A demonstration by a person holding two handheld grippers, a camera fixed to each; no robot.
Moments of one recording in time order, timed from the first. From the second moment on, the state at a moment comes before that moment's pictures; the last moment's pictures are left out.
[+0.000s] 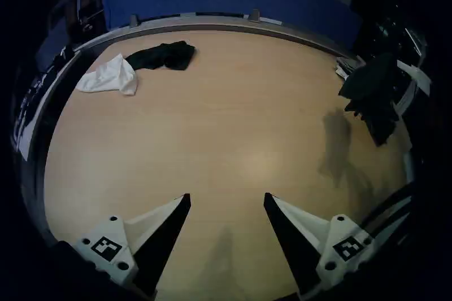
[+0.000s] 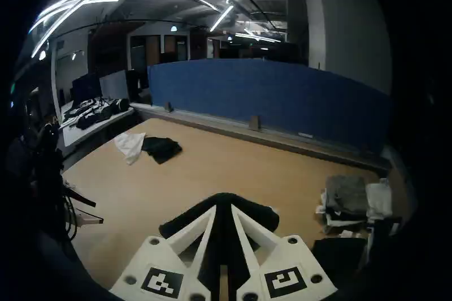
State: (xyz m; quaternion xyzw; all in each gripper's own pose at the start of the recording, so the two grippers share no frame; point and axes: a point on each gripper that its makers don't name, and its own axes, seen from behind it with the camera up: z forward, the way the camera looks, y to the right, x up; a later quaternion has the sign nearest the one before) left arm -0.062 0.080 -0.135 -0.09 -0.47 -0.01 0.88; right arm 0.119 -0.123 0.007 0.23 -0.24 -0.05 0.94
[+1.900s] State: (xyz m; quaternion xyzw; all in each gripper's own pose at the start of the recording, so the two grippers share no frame) left arm -0.055 0.099 -0.131 -0.09 -0.47 0.02 0.88; right arm 0.057 0.142 0.020 0.02 -0.29 0.00 0.96
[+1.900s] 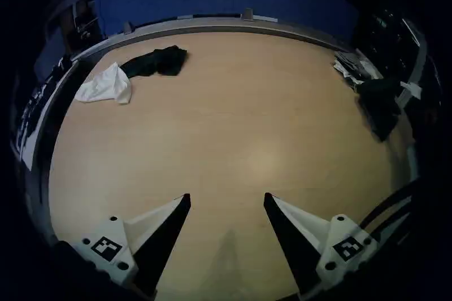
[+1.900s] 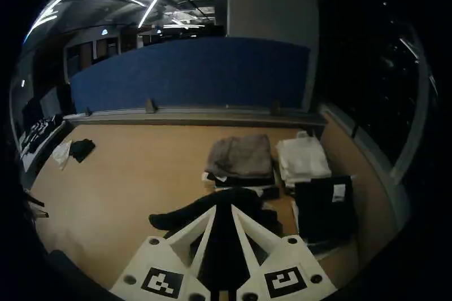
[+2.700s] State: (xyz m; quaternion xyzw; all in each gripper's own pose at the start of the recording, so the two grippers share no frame) left arm -0.048 0.111 -0.132 -0.10 -0.46 0.03 0.88; right arm -0.047 0.203 -0.053 -0.07 -0.38 -0.01 0.92
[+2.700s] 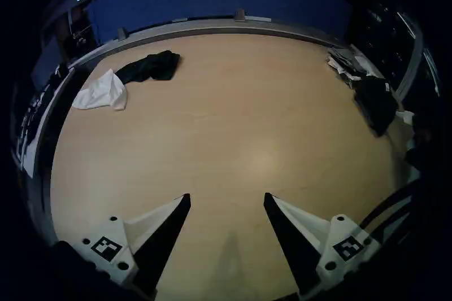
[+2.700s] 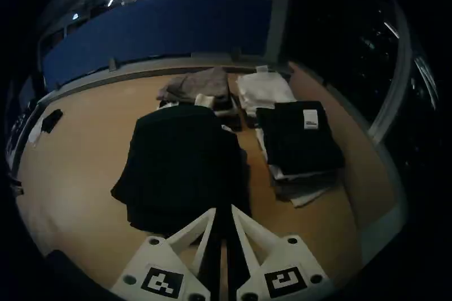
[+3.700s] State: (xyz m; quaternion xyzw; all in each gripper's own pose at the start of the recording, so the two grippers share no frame) left arm -0.045 0.112 -0.127 -0.10 -0.46 0.03 0.88; right arm -0.055 0.217 -0.064 -0.10 -0.38 -0.01 0.92
